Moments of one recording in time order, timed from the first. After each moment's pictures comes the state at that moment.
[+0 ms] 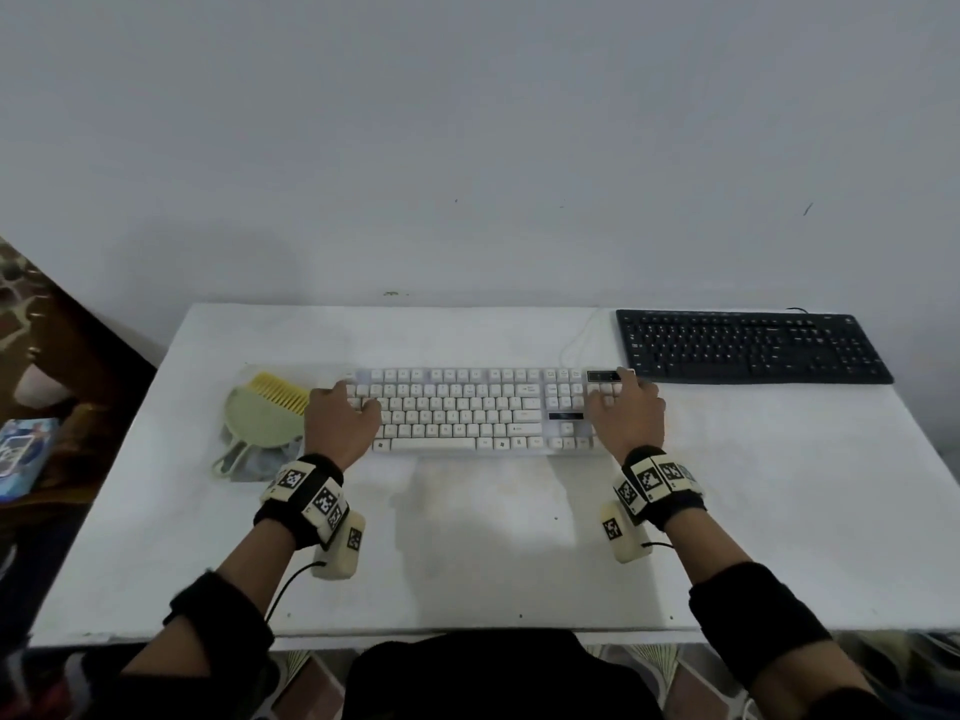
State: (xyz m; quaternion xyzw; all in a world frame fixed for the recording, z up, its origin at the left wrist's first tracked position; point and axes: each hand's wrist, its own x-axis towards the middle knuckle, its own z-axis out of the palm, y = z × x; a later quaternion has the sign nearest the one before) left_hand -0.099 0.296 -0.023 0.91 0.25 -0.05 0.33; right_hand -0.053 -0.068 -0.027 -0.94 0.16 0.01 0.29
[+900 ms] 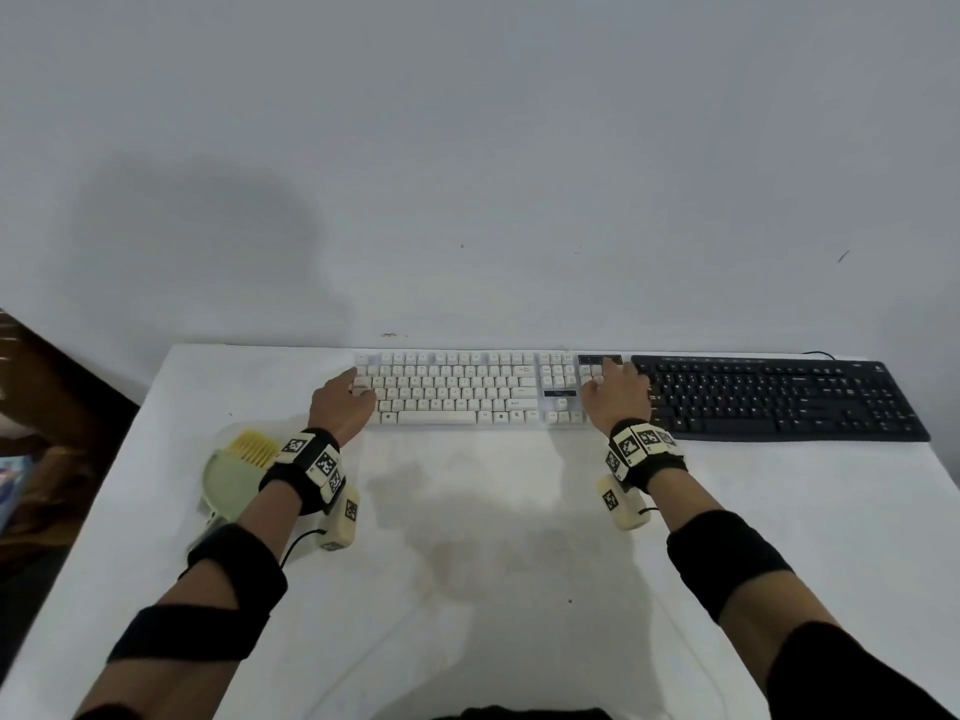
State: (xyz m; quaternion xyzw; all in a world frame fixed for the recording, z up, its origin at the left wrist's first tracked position) left_hand 0.017 0.323 -0.026 0.86 0.25 -0.08 0.43; right_hand 0.078 -0.044 -0.030 -0.98 0.11 0.08 0.16
